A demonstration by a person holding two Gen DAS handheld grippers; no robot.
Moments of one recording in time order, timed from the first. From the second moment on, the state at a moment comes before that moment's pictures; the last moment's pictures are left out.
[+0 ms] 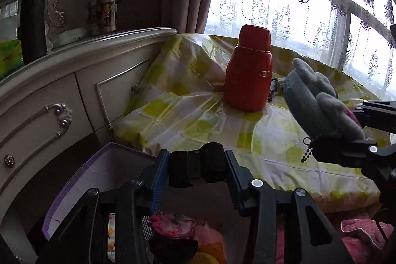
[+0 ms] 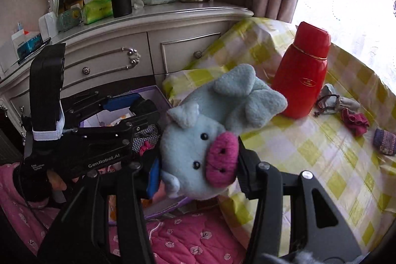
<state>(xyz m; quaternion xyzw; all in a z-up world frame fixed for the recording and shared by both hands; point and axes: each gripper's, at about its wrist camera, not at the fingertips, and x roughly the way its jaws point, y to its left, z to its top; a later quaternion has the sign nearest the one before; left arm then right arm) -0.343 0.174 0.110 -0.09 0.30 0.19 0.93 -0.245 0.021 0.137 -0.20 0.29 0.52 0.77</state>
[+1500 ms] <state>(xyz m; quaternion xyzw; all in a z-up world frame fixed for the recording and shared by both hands) -0.288 0.178 0.061 -0.04 0.48 0.18 0.86 -0.127 -0.032 0.060 -0.18 0.40 0.49 0.76</state>
